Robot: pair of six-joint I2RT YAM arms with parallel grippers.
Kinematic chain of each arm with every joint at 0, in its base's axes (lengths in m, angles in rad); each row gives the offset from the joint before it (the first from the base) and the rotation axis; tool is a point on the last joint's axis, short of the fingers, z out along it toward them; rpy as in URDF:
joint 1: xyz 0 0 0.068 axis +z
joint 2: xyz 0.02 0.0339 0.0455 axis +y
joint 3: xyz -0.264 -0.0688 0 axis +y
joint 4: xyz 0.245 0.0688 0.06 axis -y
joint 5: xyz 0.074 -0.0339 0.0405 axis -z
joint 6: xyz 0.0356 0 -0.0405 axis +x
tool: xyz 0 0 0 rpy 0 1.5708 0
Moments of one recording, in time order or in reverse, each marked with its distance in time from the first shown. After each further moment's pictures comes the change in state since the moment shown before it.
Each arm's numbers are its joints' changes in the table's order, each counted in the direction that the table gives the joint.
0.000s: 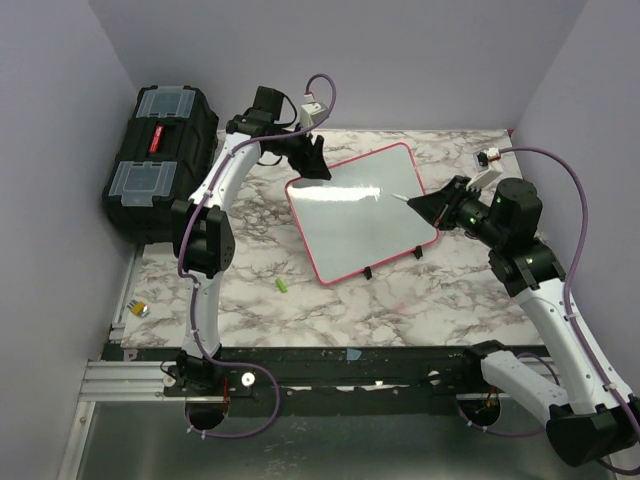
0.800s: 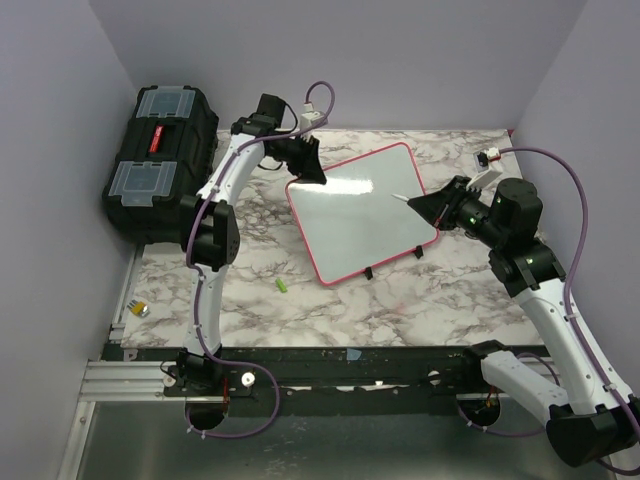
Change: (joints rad) left arm 0.009 0.109 -0.068 -0.081 -0.008 -0.023; right arm 0.000 -0.001 0.000 0.000 0.000 -0.002
